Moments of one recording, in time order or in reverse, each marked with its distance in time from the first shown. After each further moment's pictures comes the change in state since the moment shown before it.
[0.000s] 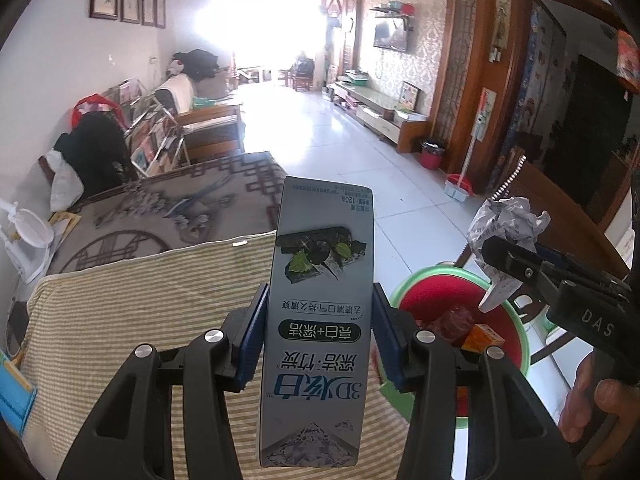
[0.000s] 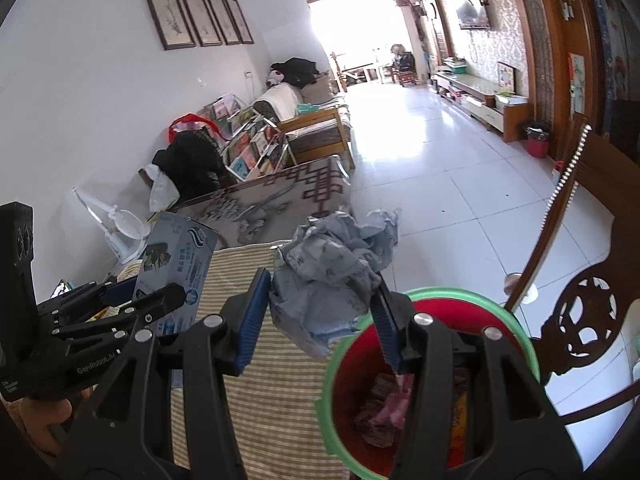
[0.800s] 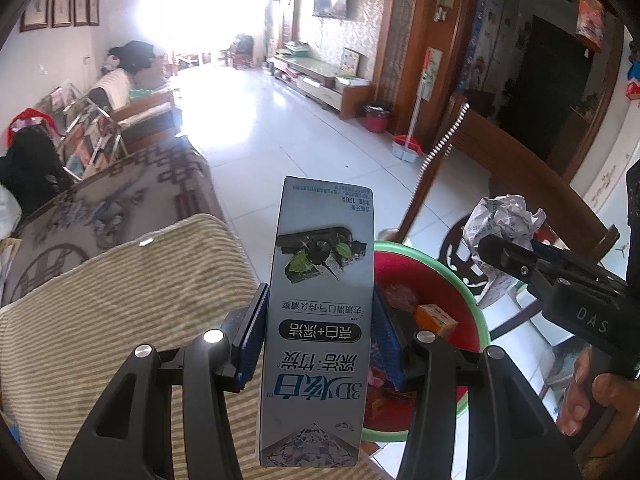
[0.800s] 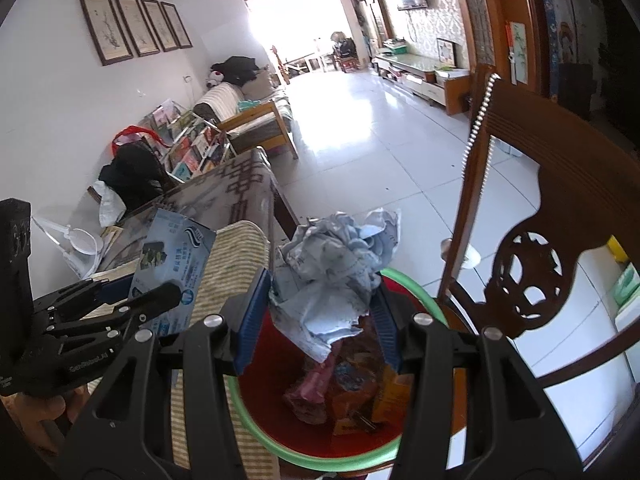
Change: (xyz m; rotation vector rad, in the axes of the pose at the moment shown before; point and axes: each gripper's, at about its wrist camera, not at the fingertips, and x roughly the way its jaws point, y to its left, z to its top) left arm 0.053 -0.087 0.004 0.121 0.114 -0.168; right arm -0.023 -0.087 -0.022 0.121 0.043 -0.164
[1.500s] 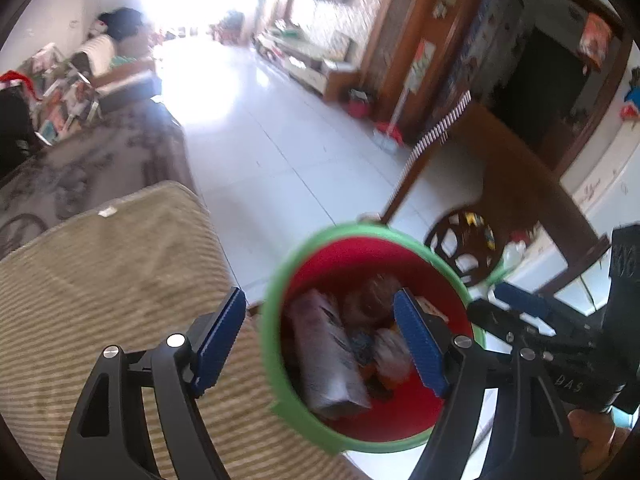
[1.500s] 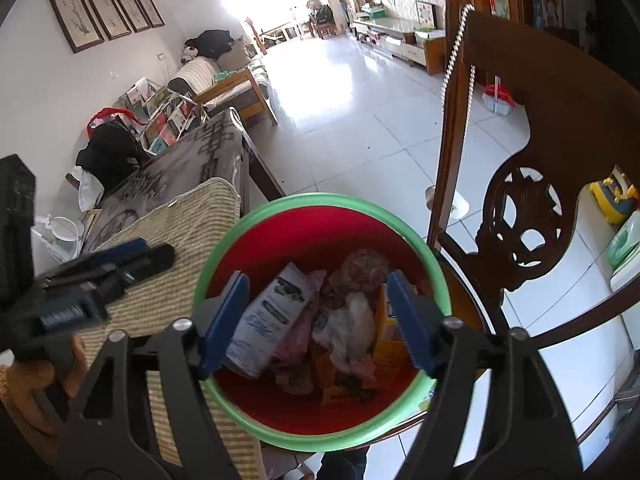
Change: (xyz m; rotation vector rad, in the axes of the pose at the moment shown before) left arm 0.029 0.031 -0.009 -0.083 0.024 -0.105; right arm 0.024 -0.005 -0.033 0.033 0.096 -0.050
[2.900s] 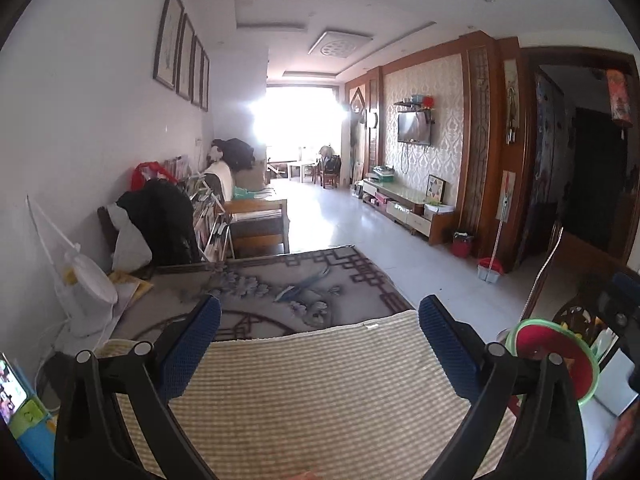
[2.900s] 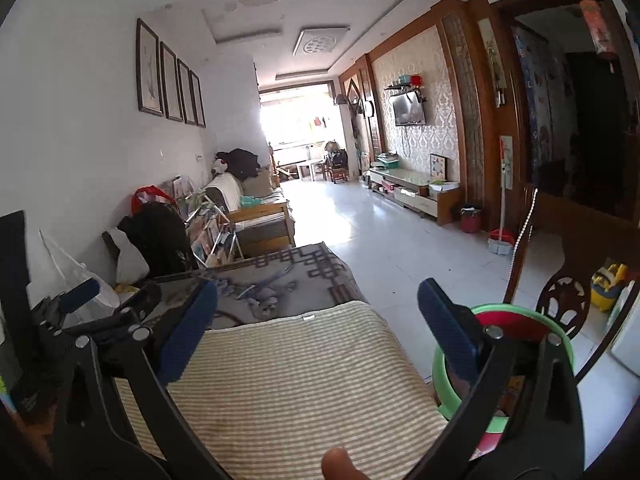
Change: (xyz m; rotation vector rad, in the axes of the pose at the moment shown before) left arm -0.223 0.220 -0.053 -0.002 -0.552 0.347; right arm -0.076 0.322 -0.054 -0.118 -0.560 -0.087
